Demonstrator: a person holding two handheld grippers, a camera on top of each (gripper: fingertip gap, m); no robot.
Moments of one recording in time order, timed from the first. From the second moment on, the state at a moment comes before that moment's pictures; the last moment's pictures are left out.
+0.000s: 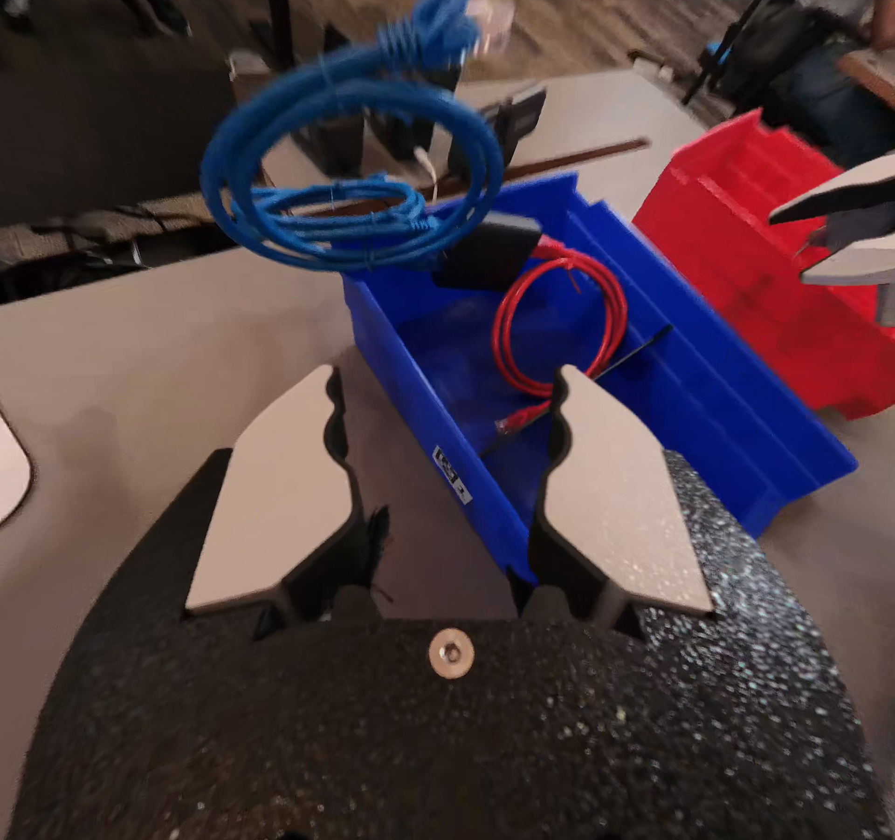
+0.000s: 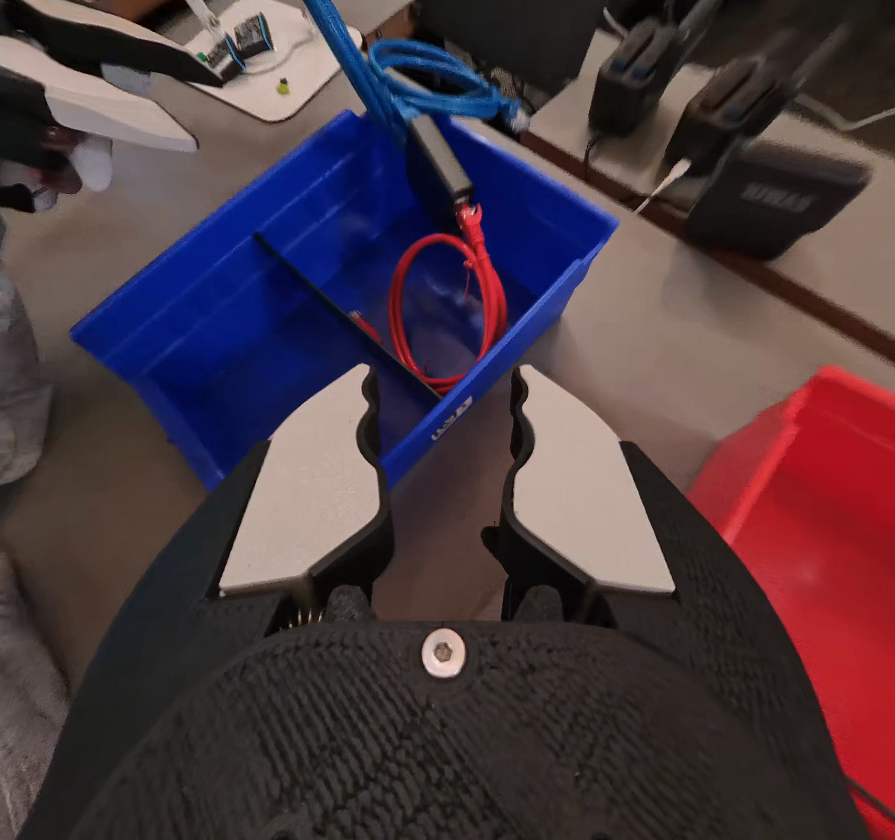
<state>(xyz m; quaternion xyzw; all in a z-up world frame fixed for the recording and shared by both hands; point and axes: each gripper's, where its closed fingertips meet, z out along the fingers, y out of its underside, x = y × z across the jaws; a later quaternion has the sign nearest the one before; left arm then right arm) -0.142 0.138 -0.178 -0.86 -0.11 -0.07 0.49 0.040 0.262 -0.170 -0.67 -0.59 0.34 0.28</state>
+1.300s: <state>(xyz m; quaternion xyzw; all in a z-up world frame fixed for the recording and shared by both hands) -0.199 0.033 -0.229 -0.90 -0.13 -0.15 0.39 -0.190 0.138 -0.198 -0.49 -0.78 0.23 0.32</state>
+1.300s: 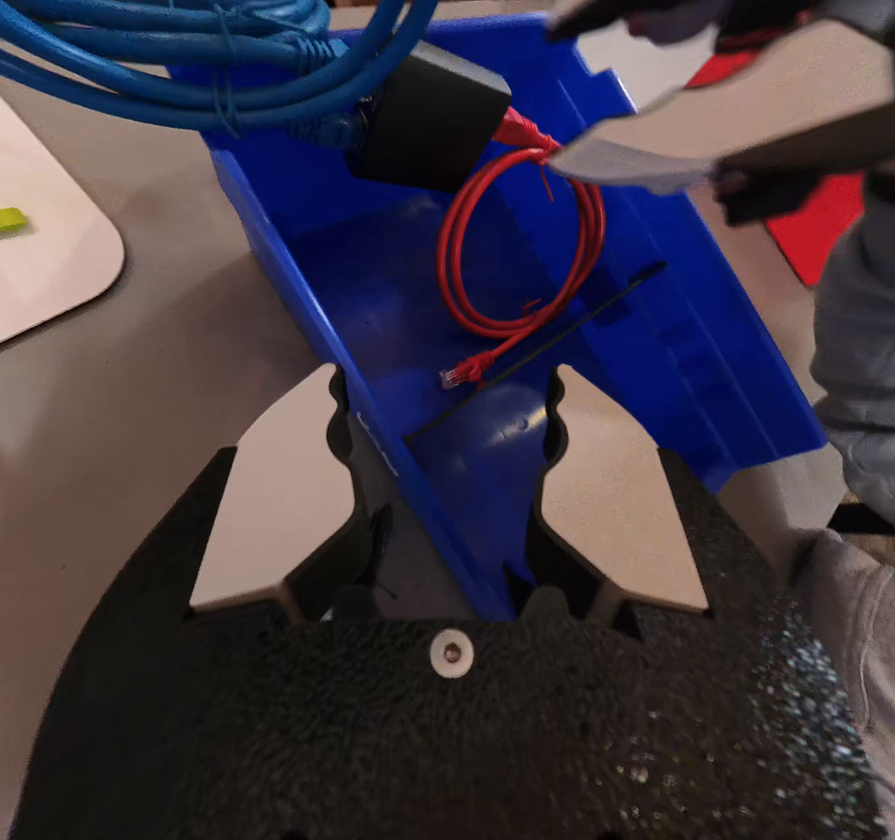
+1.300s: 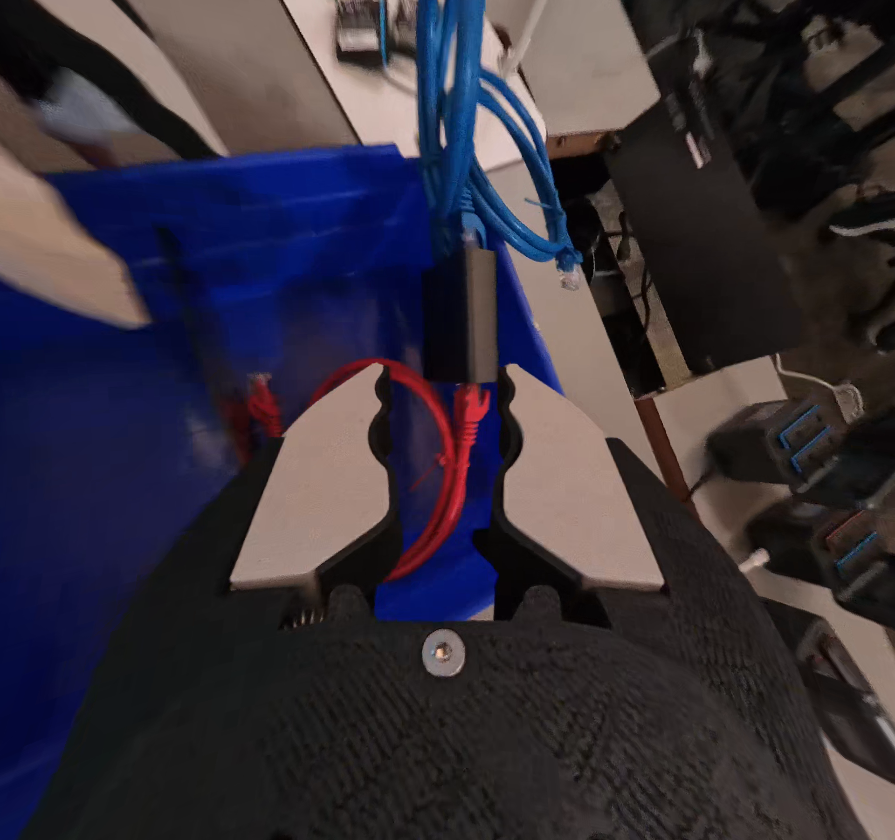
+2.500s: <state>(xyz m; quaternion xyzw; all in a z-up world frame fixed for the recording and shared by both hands) -0.221 -0.020 -0.050 -0.72 0.11 0.24 0.64 -0.205 0.108 -0.131 -0.36 -0.80 0.29 0.39</state>
